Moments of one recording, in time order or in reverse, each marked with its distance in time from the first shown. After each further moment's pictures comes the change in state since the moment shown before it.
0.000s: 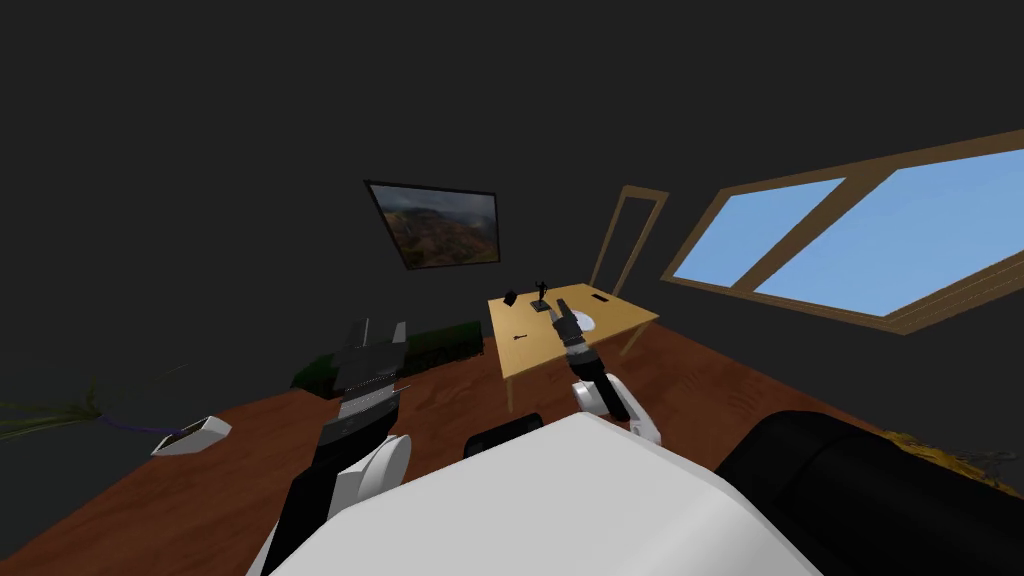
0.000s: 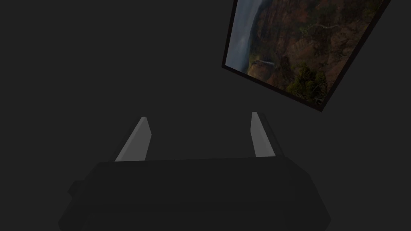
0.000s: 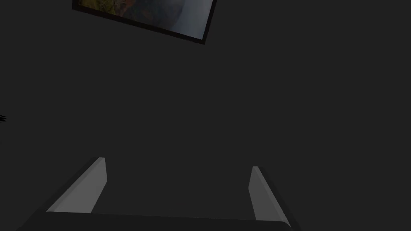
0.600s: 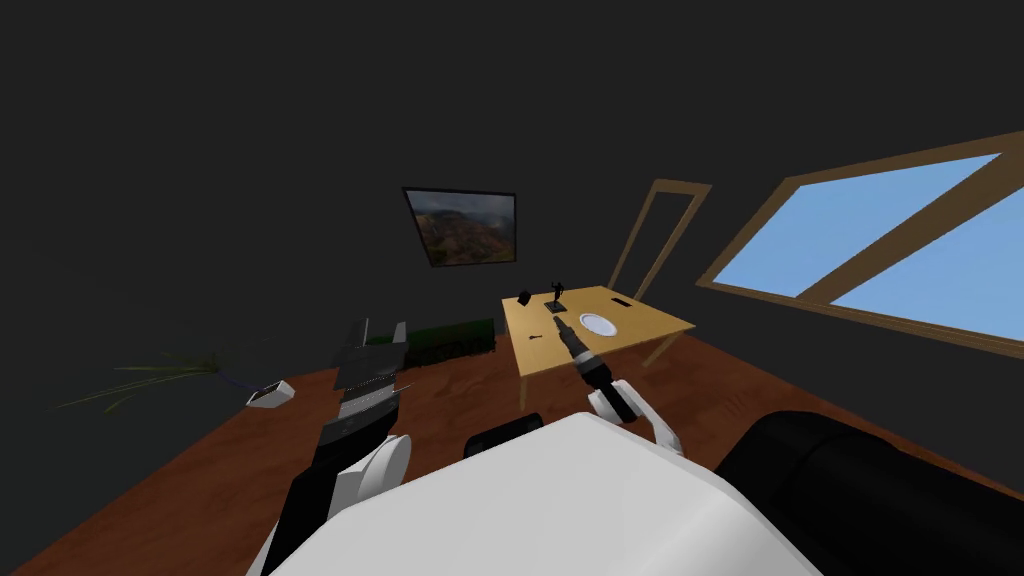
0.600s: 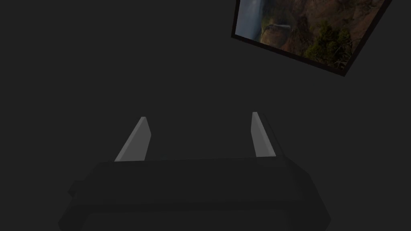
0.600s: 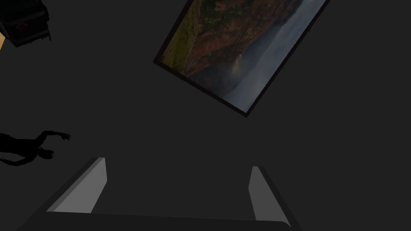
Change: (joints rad) left arm 0.000 0.000 0.000 0.000 0.000 0.000 0.000; right arm 0.035 -0.136 -0.065 0.175 0.165 0.040 0.043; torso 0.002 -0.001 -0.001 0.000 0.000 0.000
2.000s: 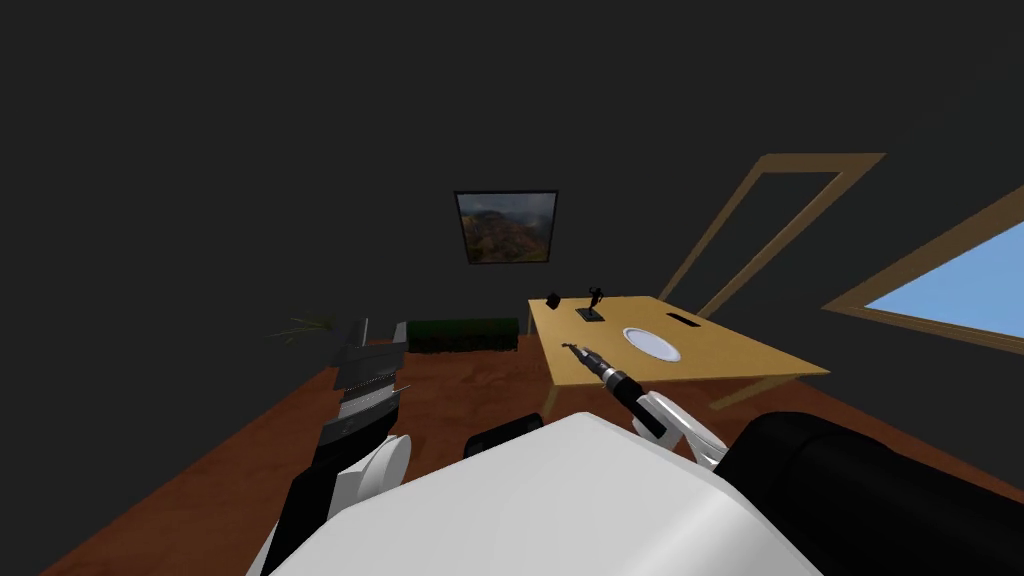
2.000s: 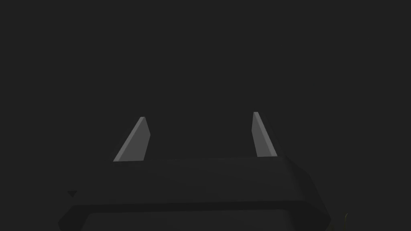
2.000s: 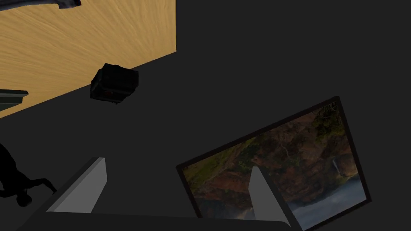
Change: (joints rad) left arm 0.000 0.000 0.000 0.000 0.000 0.000 0.000; right arm 0.069 -0.228 -0.091 0.298 0.344 0.079 0.050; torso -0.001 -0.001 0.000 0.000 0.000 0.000
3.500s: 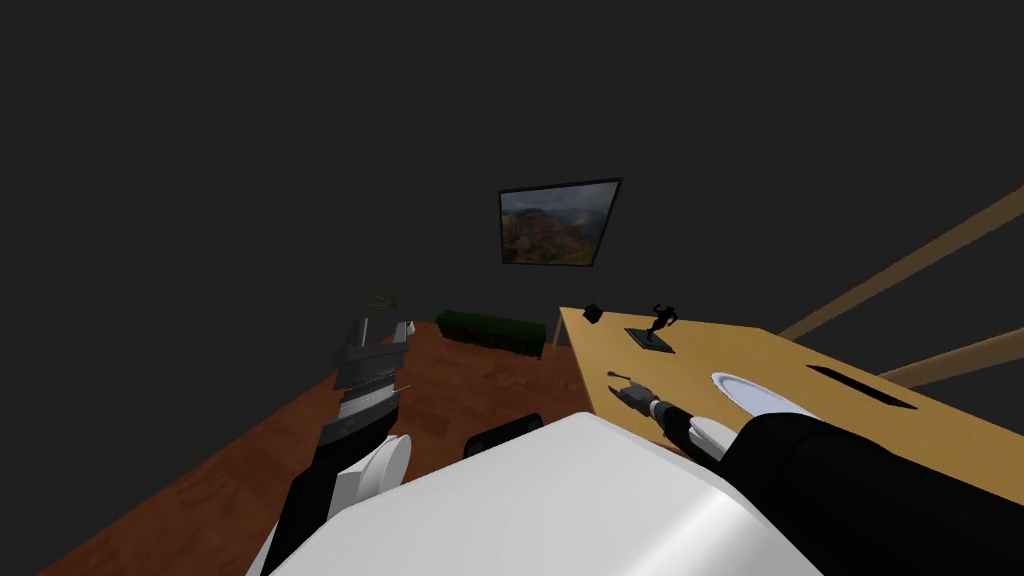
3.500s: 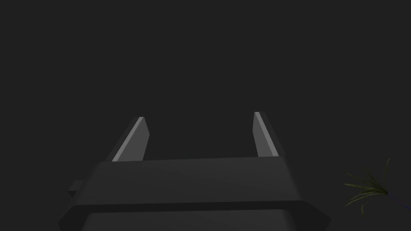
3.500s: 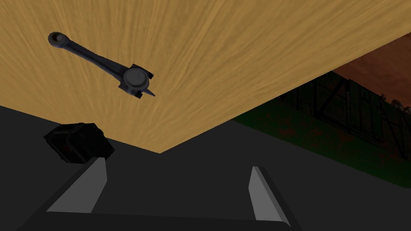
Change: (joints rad) left arm 0.000 0.000 0.000 0.000 0.000 0.000 0.000; right arm 0.048 -0.177 -0.028 0.395 0.438 0.015 0.065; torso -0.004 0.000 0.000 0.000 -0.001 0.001
